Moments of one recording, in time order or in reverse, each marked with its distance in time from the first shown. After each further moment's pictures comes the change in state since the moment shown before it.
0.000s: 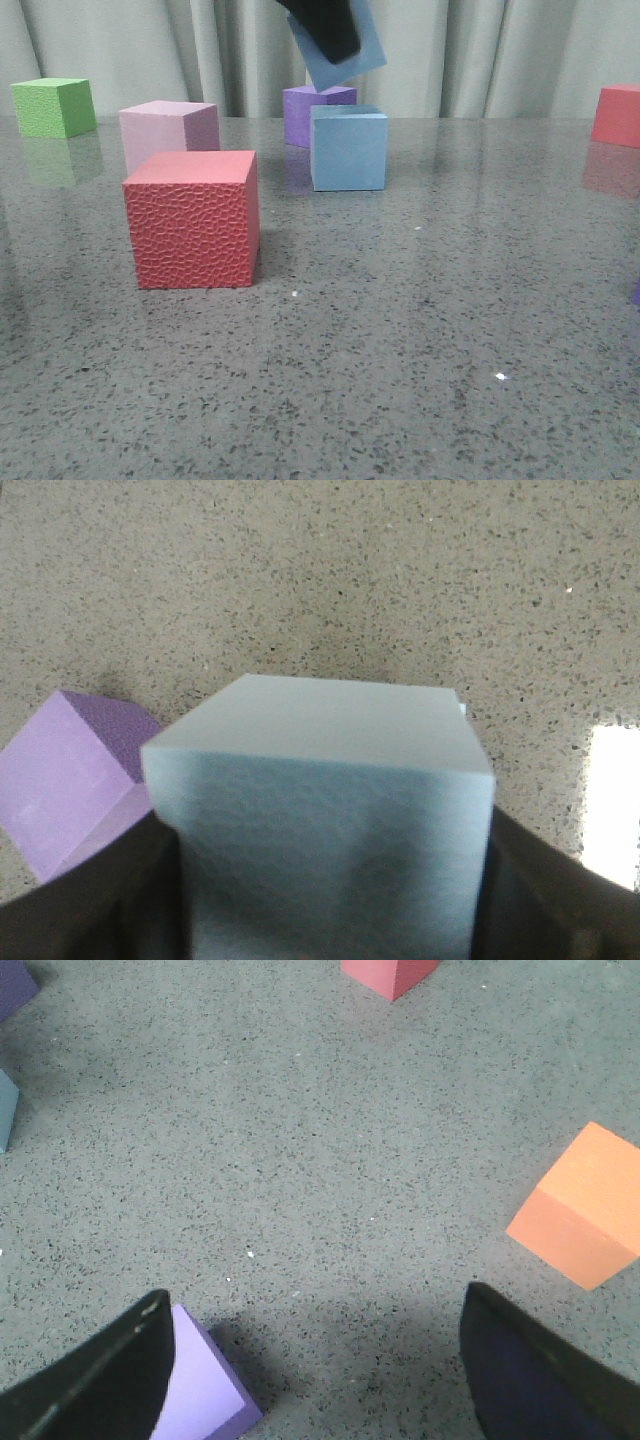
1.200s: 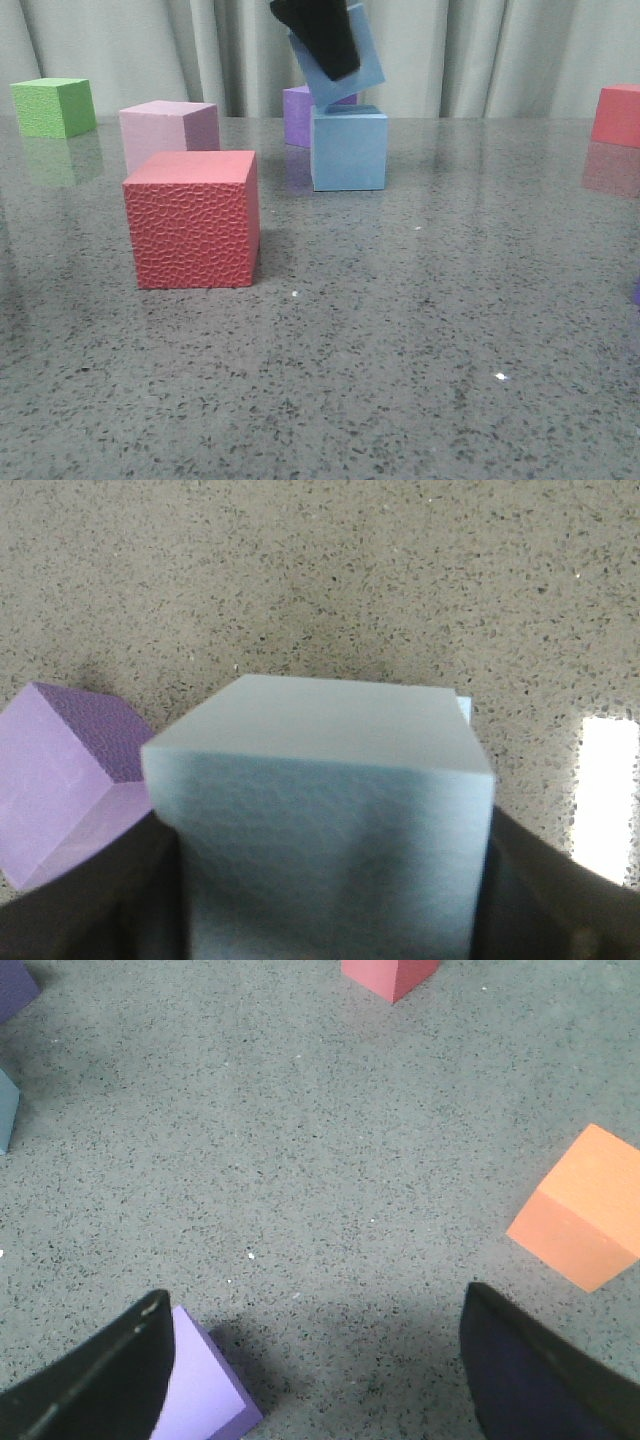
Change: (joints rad) left arm 0.000 0.019 0.000 0.003 0.000 0.000; right arm 0.000 0.000 0.000 0.000 -0.003 0.000
